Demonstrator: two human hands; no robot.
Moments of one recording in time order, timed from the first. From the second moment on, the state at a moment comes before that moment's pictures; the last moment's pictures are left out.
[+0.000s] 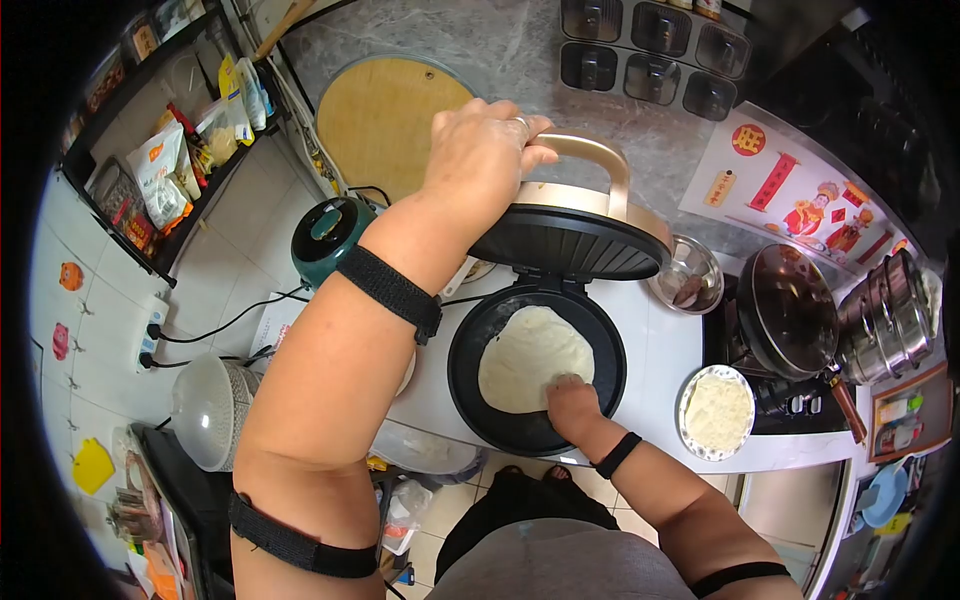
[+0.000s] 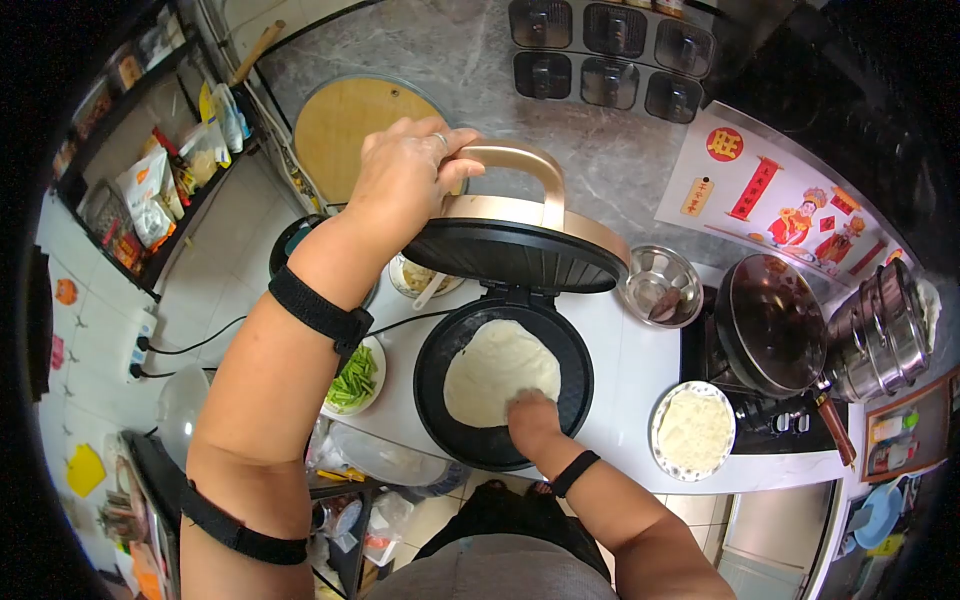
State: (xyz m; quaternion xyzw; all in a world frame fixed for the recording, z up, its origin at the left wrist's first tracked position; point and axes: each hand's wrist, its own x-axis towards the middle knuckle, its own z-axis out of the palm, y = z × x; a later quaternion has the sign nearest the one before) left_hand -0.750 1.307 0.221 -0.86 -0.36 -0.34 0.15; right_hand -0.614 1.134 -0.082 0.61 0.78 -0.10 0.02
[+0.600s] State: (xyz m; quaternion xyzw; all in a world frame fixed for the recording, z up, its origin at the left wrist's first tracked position) left_hand -0.824 1.155 0.151 -0.90 -0.31 -0.20 -0.24; right_hand -0.509 0.899 -0.062 0.82 0.51 -0.16 -0.20
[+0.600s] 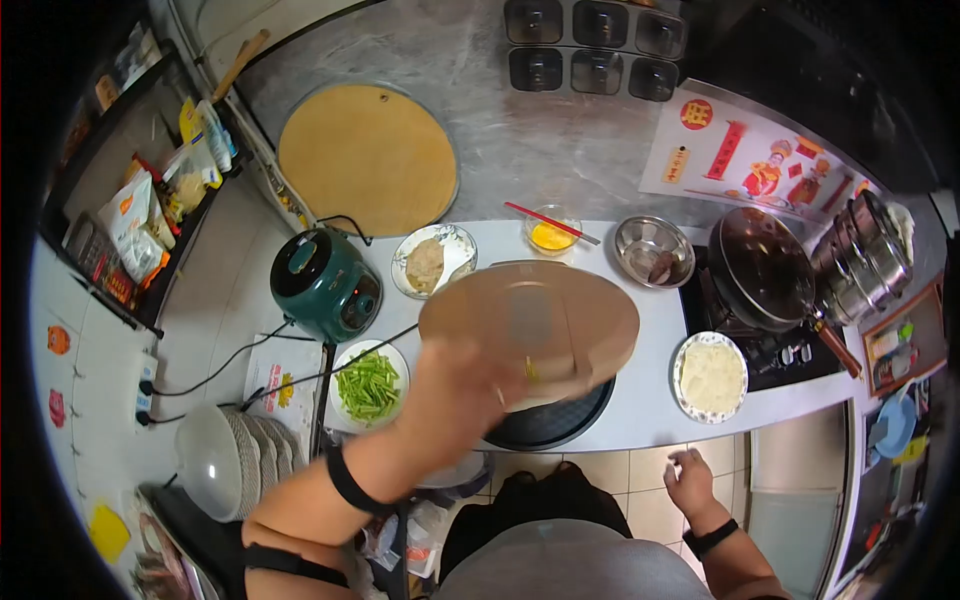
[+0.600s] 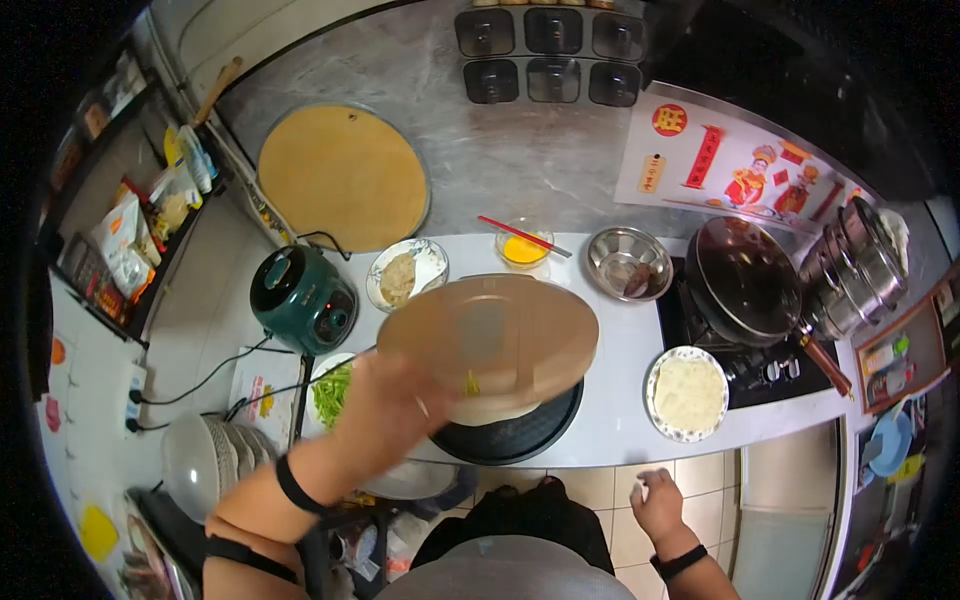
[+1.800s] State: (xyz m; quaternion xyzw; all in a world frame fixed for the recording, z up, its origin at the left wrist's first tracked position) left_hand -0.669 0.733 -0.147 -0.98 -0.01 0.10 -0.15; right_hand -0.832 0.179 -0.220 0.91 -0.30 -0.21 -0.19
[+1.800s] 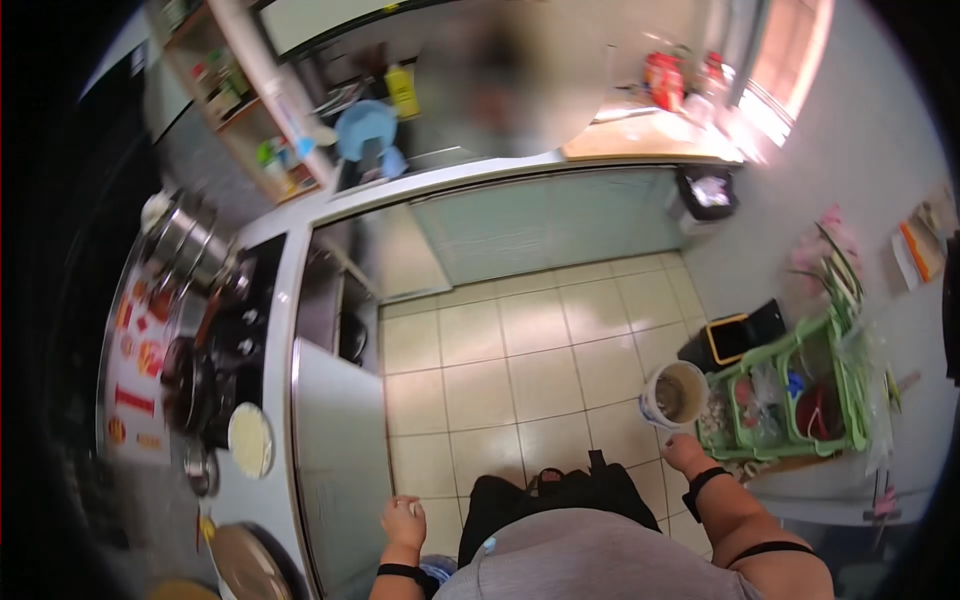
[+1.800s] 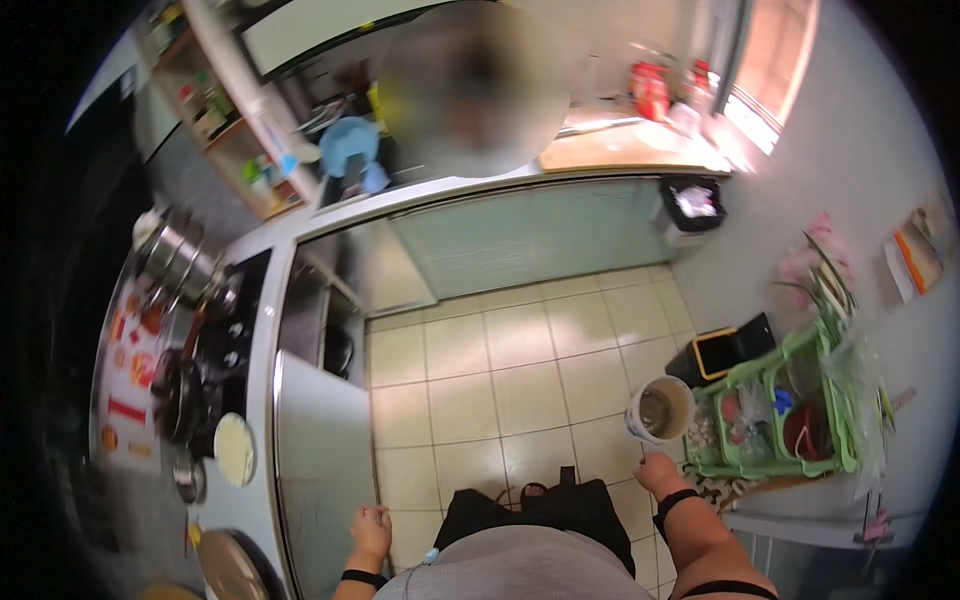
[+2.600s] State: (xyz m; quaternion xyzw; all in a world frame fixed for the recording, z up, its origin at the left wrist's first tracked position) left_hand -0.215 0.236 -0.155 -0.92 0.31 0.12 -0.22; right_hand -0.683 -0.093 -0.200 0.78 -0.56 -0.06 -0.28
